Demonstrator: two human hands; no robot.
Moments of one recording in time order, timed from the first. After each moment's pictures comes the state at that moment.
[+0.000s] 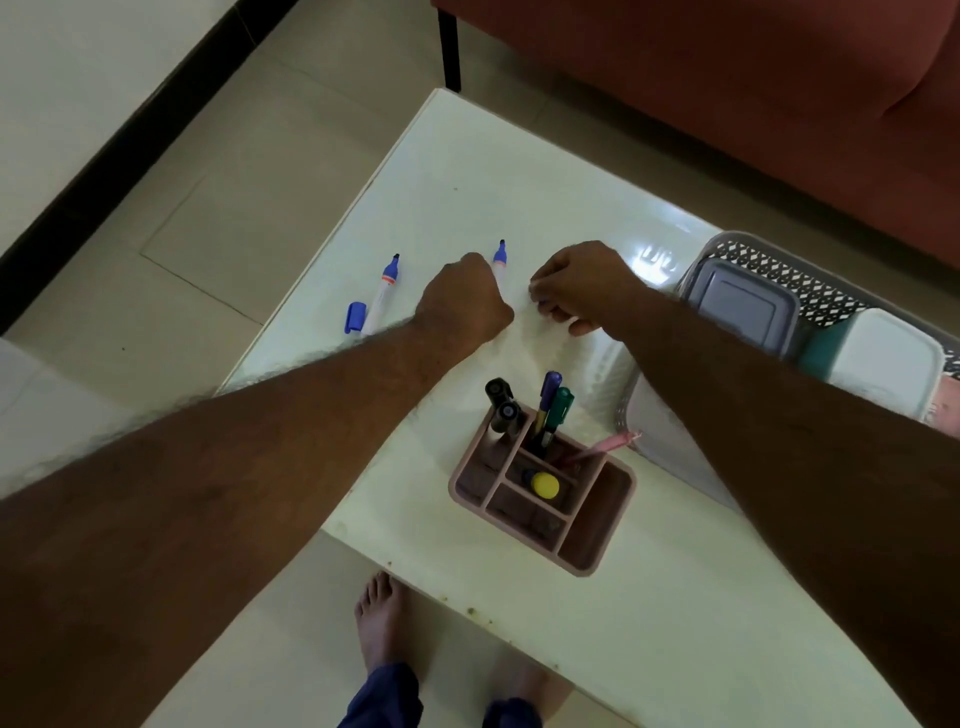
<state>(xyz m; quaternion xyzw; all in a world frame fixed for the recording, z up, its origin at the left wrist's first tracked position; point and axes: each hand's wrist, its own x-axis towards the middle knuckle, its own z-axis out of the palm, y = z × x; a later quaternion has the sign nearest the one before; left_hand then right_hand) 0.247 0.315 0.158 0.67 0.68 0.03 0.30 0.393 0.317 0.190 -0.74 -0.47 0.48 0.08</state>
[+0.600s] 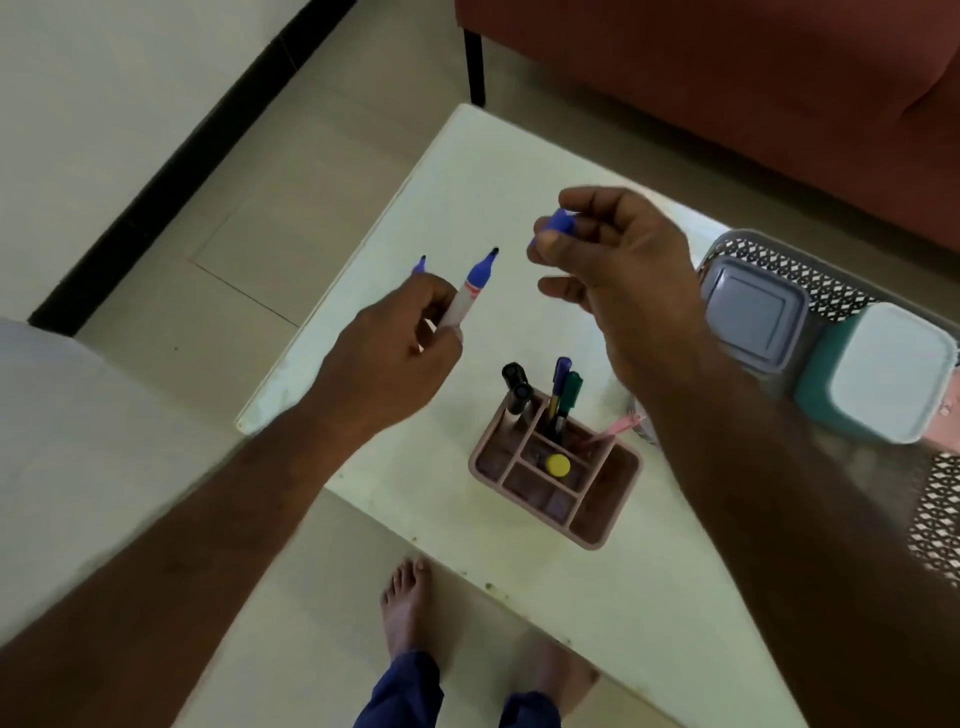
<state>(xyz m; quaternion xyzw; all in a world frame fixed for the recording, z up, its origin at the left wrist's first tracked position) 0.163 0.221 0.260 0.68 0.61 0.18 0.37 0.362 0.243 0.292 -0.59 -0.35 0.55 0.47</state>
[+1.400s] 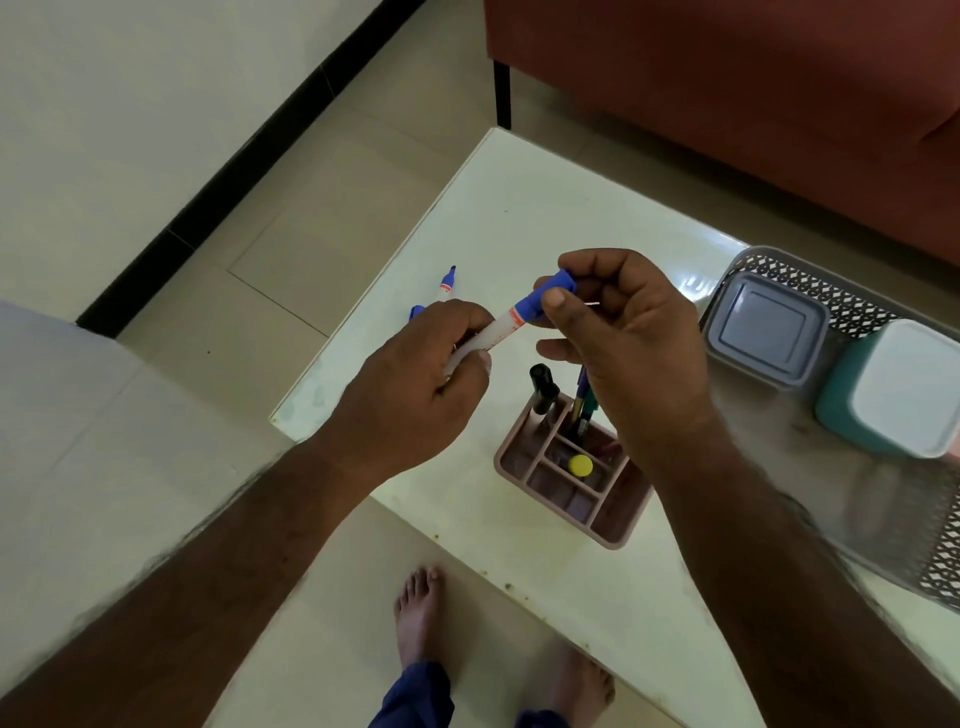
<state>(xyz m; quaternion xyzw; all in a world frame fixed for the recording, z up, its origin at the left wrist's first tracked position) 0.154 0.188 0.275 0.74 0.54 0.22 0.34 0.336 0.190 0.305 -0.59 -0.40 0.52 0.47</state>
